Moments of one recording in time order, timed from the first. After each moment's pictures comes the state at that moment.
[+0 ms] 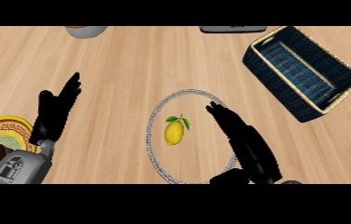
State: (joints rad) left arm -0.19 0.51 -0.26 -1.36 0.25 0.27 0.17; right arm -0.14 -0.38 0.64 -1.76 0.53 -0.15 0.37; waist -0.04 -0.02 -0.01
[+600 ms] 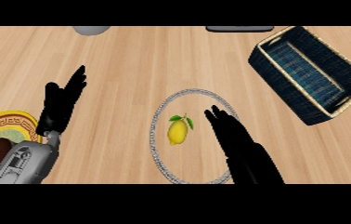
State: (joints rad) left arm -0.25 0.45 -0.21 -1.32 0.19 0.21 0.17; right arm -0.13 -0.28 0.70 -2.11 0.71 0.03 0.84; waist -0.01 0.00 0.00
